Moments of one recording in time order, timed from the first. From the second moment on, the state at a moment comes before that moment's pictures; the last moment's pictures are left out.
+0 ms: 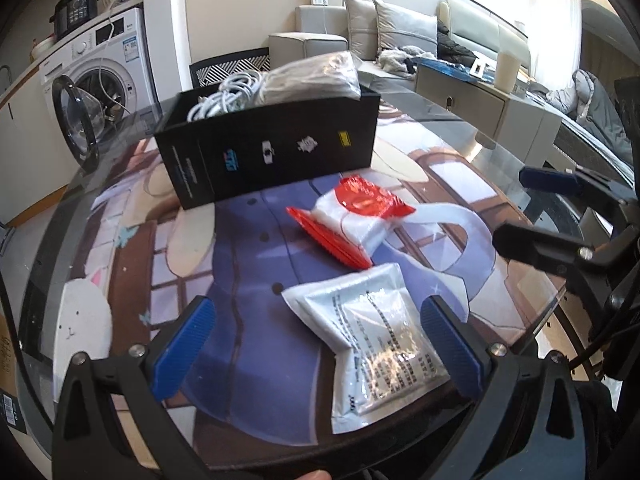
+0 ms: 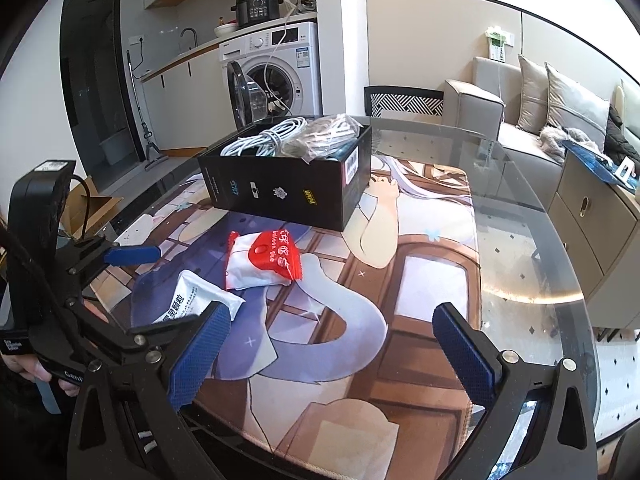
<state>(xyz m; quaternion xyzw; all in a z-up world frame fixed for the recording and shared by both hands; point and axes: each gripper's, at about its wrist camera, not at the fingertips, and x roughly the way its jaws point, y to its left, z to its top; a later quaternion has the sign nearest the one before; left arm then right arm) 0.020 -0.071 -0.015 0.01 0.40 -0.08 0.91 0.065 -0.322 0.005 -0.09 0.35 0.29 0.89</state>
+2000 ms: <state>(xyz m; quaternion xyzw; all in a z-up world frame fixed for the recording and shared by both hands) 0.017 -0.022 -0.028 -0.01 0.42 -0.06 0.91 0.125 -0.221 -0.033 -0.10 0.42 0.33 0.84</state>
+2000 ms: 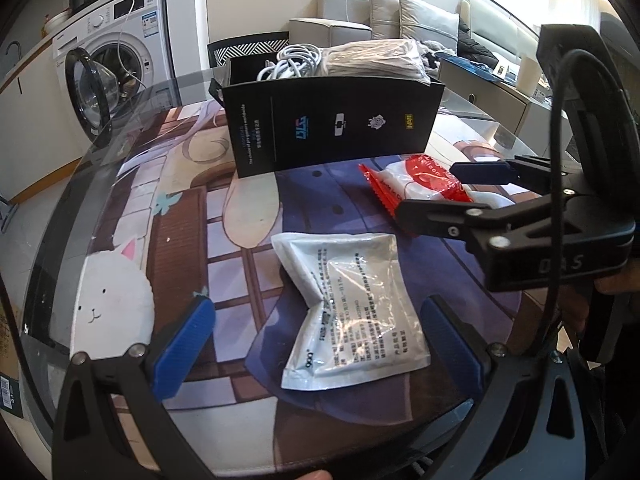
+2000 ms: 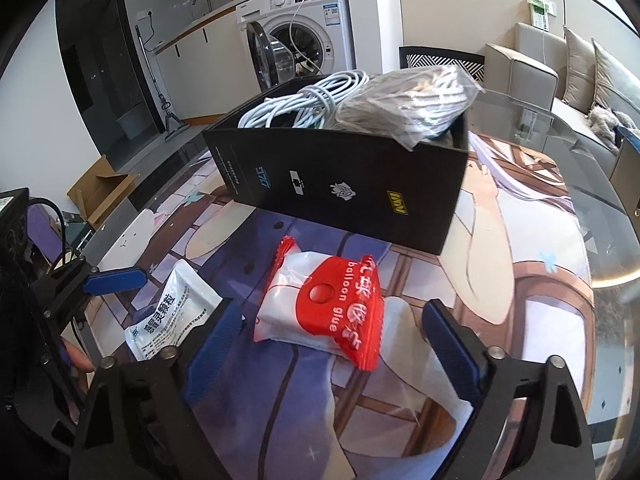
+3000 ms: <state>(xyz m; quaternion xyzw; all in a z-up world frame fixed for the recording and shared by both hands) 0.015 -0.009 -0.021 -0.01 0.40 -0.07 0.91 0.096 -0.249 -0.006 -0.12 0.34 0.33 0.87</state>
